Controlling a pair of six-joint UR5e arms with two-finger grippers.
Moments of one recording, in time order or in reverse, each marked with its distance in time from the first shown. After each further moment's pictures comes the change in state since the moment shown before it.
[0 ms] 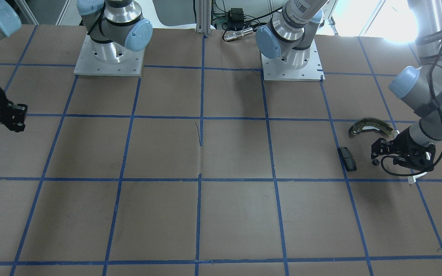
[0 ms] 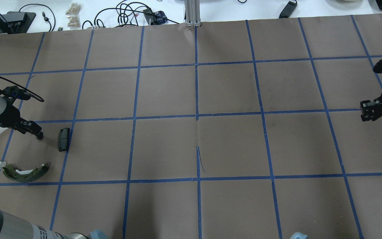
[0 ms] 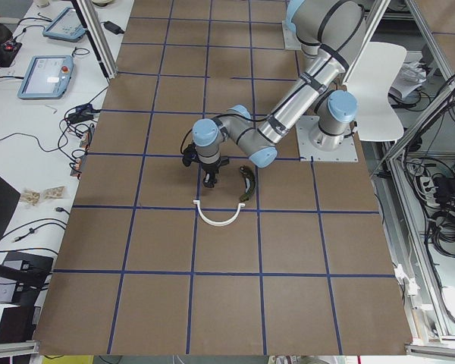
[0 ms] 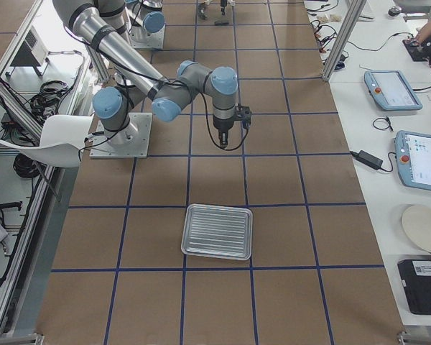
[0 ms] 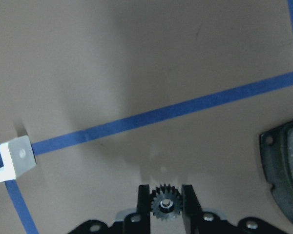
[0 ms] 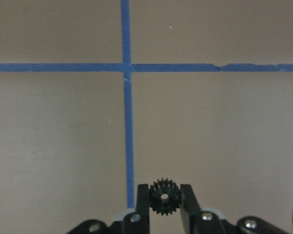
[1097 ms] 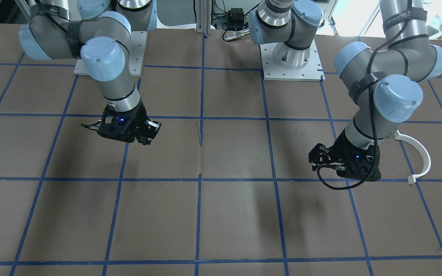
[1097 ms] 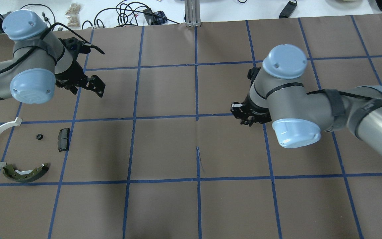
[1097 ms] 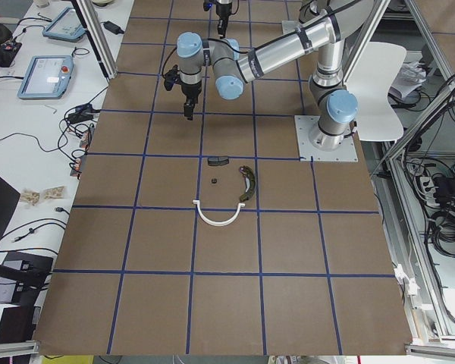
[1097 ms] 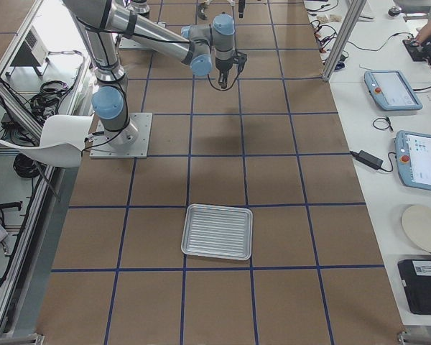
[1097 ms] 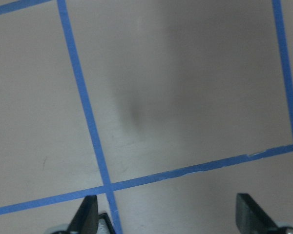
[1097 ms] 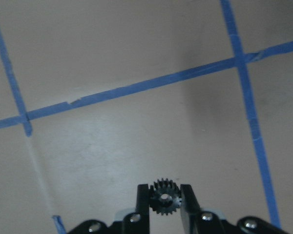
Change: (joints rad) left arm -0.479 0.109 0.130 -0.149 -0.038 -0.587; right arm 0.696 0.180 -0.067 -0.125 0.102 0.921
